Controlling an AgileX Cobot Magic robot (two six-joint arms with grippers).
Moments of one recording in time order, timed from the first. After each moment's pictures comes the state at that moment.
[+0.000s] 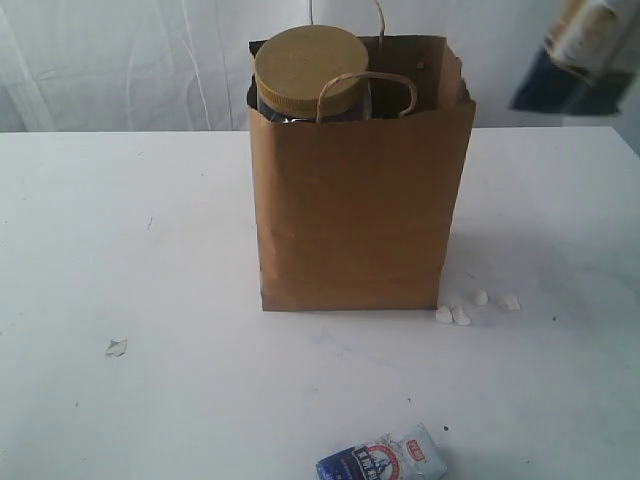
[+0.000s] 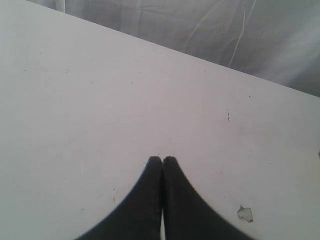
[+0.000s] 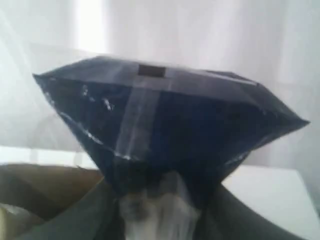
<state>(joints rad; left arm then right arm) 0.11 0.00 0.02 -0.08 0.26 -0.21 0.00 1.16 -1.50 0.33 0.68 -0.21</state>
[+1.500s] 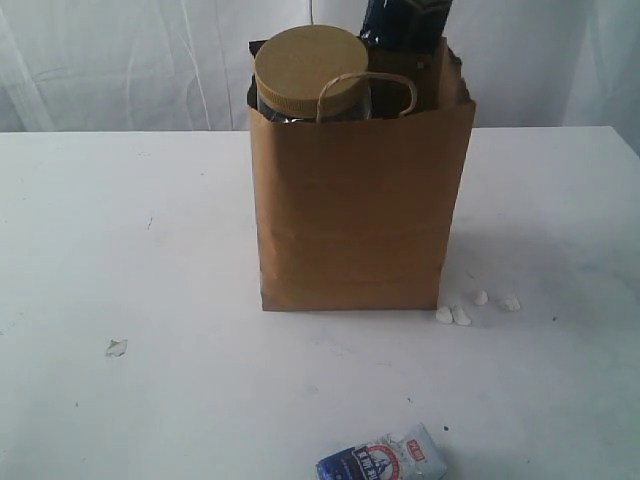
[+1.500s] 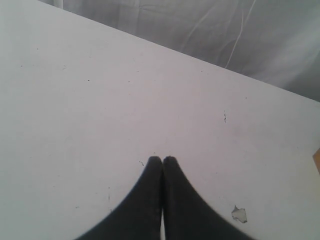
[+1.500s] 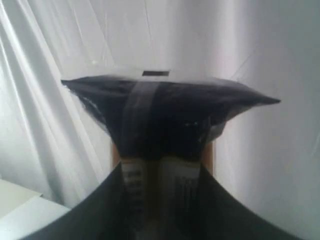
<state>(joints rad) 0.11 0.00 0.02 -0.11 0.26 -0.21 0.06 1.67 -1.77 1.44 0.56 -1.08</state>
